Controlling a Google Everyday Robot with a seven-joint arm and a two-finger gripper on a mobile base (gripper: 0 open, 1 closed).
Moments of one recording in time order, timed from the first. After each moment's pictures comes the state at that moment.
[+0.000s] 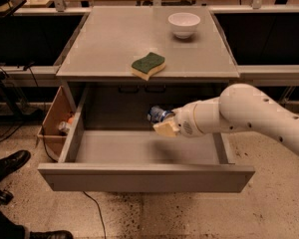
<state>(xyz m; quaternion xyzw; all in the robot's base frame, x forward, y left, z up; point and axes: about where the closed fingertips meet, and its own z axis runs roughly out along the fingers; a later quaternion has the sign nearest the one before) 0.560 -0.044 0.751 -0.38 0.82 0.23 0.35</state>
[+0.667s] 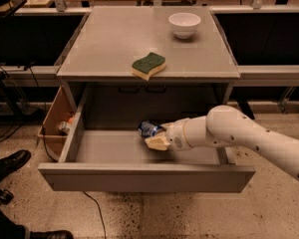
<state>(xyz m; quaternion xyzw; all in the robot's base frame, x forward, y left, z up) 0.569 -0.018 0.675 -0.39 0.80 0.29 0.35</state>
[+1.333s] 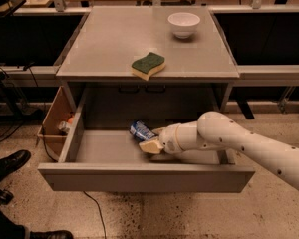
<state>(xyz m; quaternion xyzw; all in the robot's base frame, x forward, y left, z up) 0.581 0.003 0.633 -0.39 0.79 0.32 0.34</state>
